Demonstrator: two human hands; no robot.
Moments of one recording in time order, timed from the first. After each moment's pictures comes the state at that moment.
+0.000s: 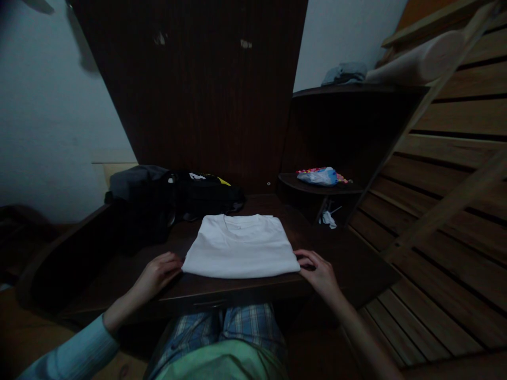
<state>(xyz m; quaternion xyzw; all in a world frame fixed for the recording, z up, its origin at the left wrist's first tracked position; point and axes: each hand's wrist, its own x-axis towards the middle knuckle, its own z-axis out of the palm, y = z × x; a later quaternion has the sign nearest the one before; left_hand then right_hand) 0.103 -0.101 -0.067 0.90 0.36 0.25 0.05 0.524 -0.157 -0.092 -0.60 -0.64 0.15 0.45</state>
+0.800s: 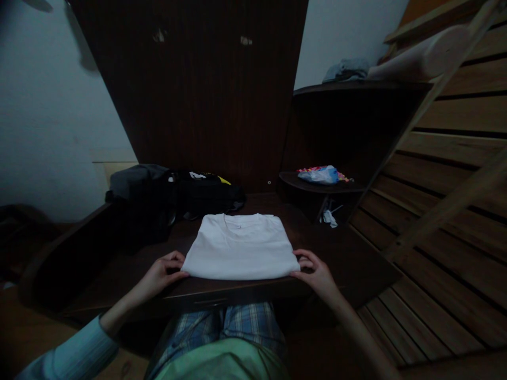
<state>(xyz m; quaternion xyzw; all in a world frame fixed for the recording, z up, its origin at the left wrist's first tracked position) 0.114 -0.101 -0.062 0.80 0.43 0.29 0.29 0.517 -0.160 -0.090 -0.60 -0.56 0.29 0.49</state>
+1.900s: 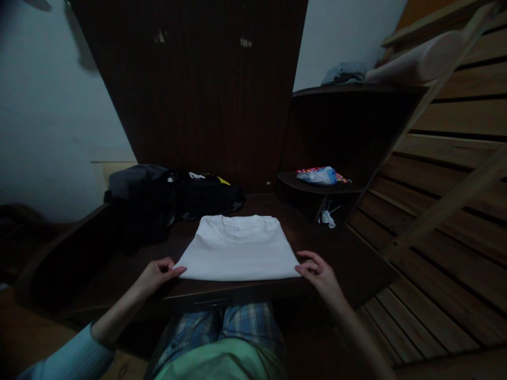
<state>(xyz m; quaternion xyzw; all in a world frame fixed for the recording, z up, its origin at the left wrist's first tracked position) 0.116 -0.111 -0.059 0.65 0.59 0.32 0.35 0.520 -0.172 -0.090 -0.62 -0.53 0.30 0.49</state>
